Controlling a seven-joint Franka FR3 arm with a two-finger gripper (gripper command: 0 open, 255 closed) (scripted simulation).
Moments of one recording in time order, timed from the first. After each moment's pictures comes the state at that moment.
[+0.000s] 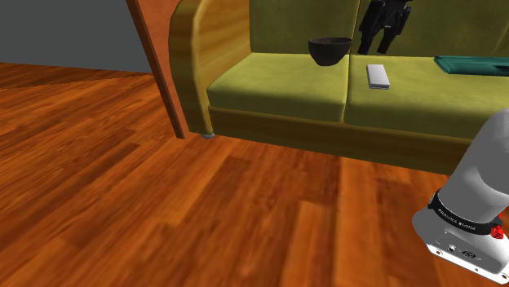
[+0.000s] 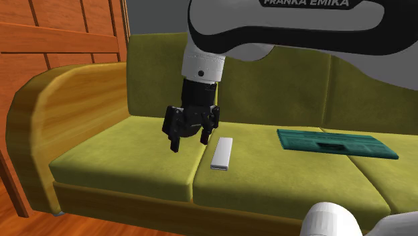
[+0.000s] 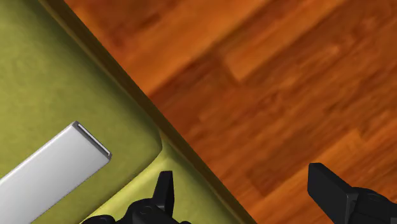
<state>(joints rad) 0.02 -0.81 -0.05 -2.28 0.11 1.58 0.16</state>
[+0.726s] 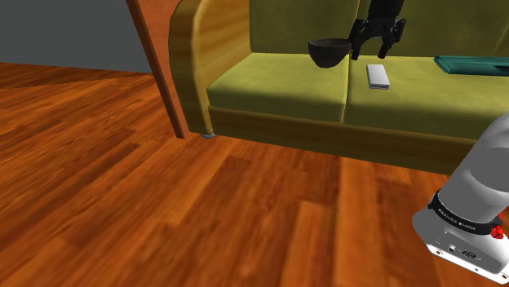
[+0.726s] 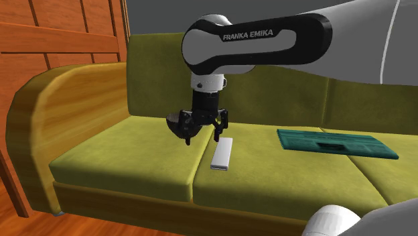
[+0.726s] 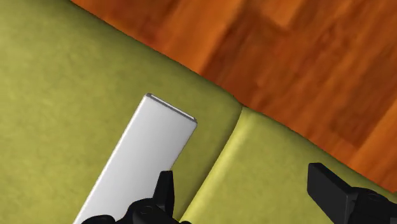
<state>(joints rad) -0.15 -0.63 -0.09 -2.26 0.01 1.67 0.34</state>
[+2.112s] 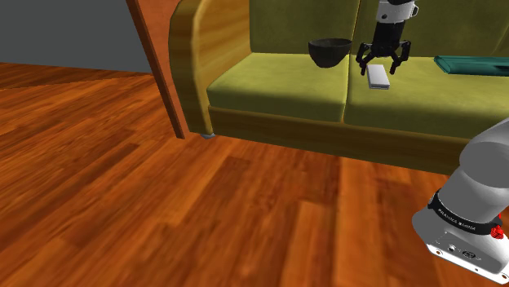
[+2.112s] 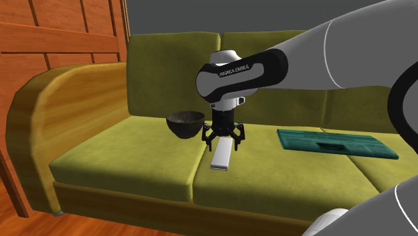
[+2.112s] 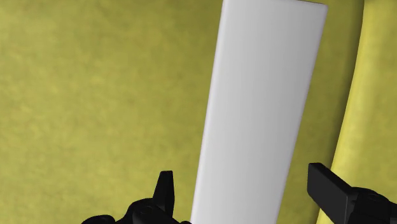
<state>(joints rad) -0.31 -0.48 -0.16 -2.32 -0.10 1.83 0.54</state>
